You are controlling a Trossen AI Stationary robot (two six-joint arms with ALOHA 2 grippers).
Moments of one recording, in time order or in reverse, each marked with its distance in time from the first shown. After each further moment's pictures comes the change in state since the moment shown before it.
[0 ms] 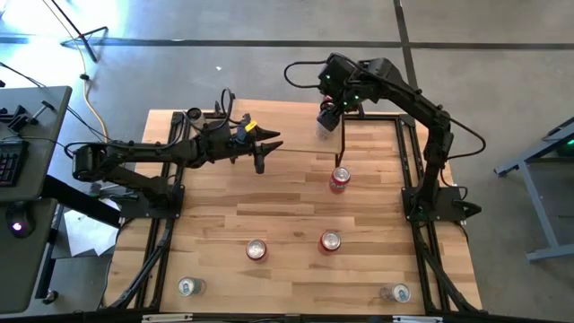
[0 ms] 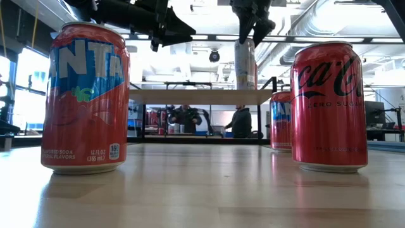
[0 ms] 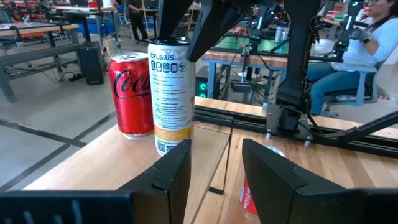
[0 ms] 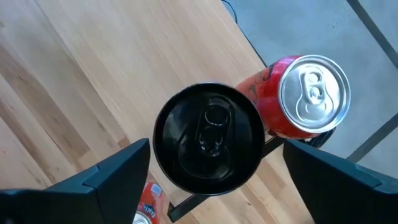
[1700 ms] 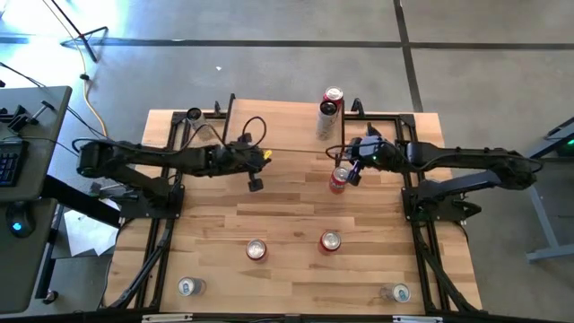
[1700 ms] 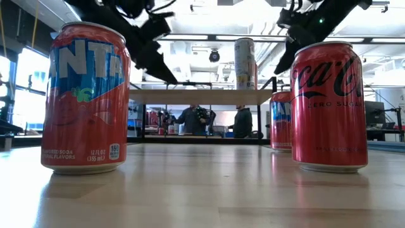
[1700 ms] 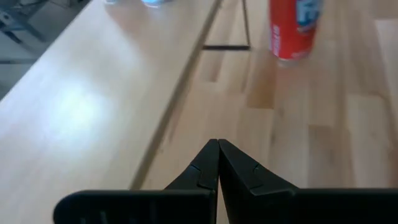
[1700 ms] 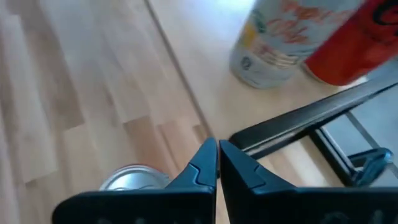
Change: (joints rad) left arm -0.108 0.071 0.001 -0.427 -0.243 0.195; right arm 0.286 -0.808 -1.444 1.022 0.216 -0.061
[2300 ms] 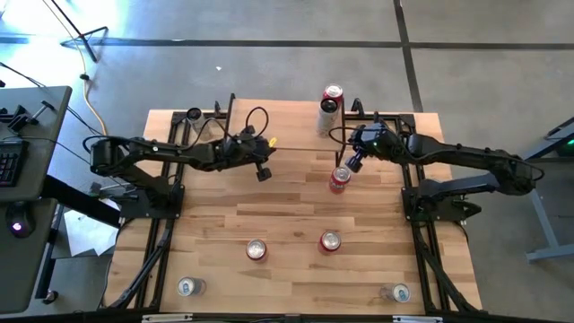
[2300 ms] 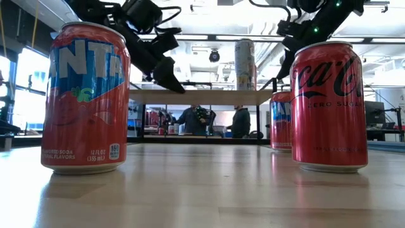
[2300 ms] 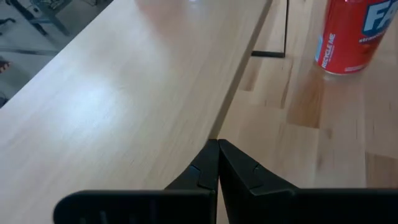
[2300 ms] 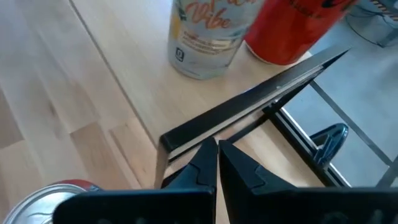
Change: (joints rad) left arm 0.101 0.109 0.000 0.160 0.011 0.000; right arm -0.136 0.000 0.000 0.000 0.006 -0.014
